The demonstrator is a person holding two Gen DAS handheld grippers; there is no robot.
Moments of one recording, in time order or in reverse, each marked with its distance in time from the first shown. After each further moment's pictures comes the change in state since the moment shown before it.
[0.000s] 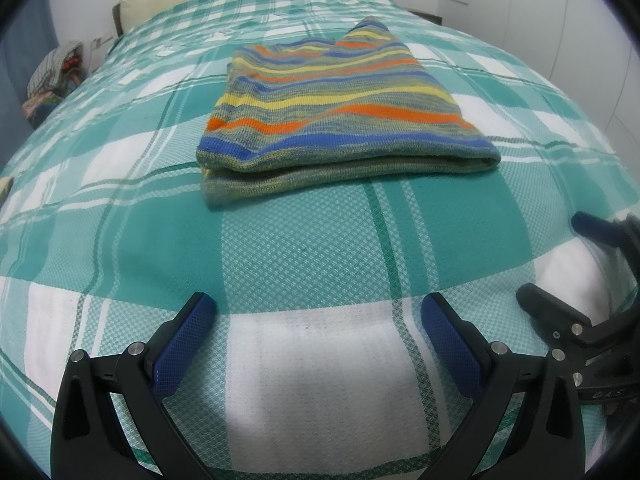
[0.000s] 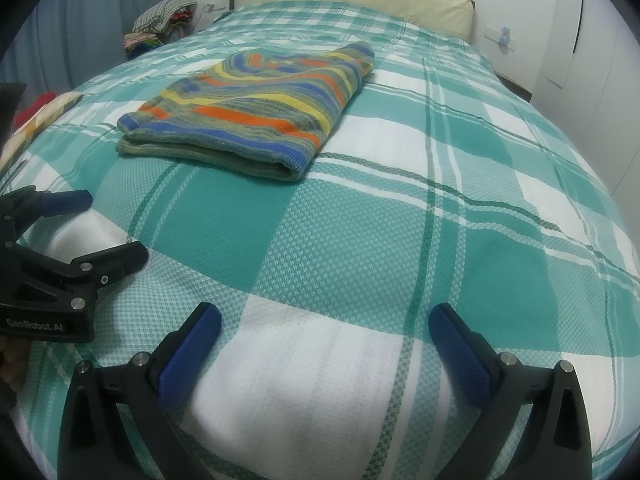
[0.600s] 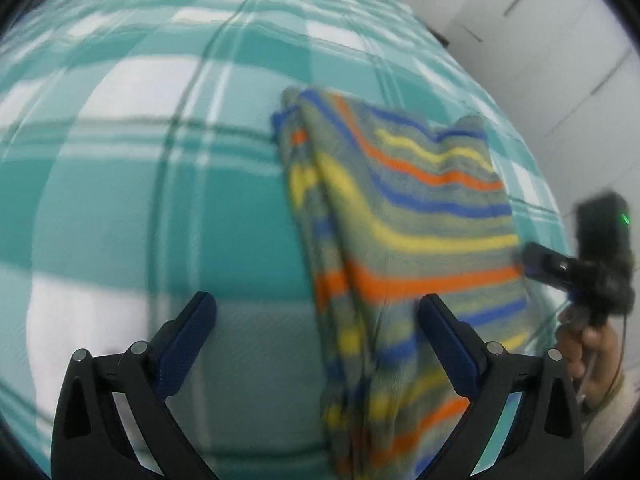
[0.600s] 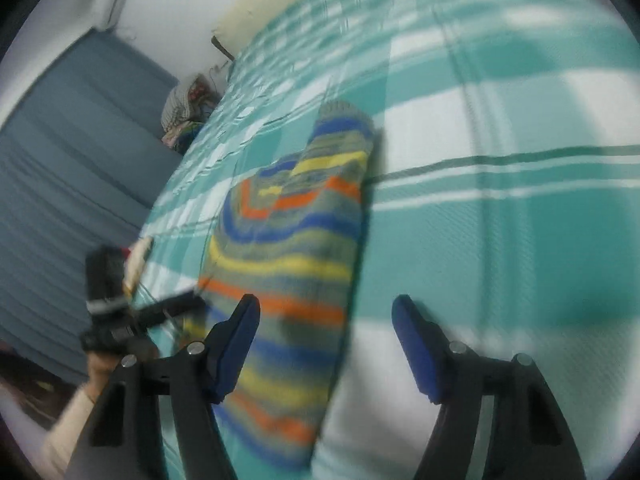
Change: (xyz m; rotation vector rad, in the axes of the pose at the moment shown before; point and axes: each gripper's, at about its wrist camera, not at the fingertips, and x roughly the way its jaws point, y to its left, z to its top) left arm 0.086 0.120 0.150 -0.181 0.117 -0.346; right arm 0.134 -0.102 0.170 0.475 0.129 0.681
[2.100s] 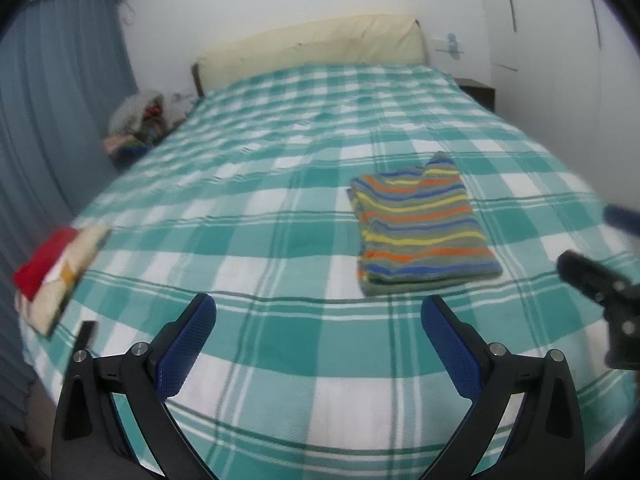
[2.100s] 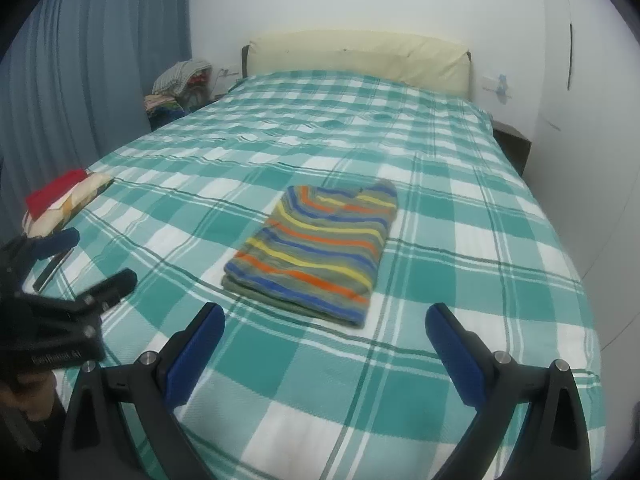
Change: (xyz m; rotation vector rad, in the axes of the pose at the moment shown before) left arm -0.164 -0.182 -0.135 0.143 -0.404 0.621; right arm -0.150 0.173 -0.159 -0.537 -0.315 -0.566
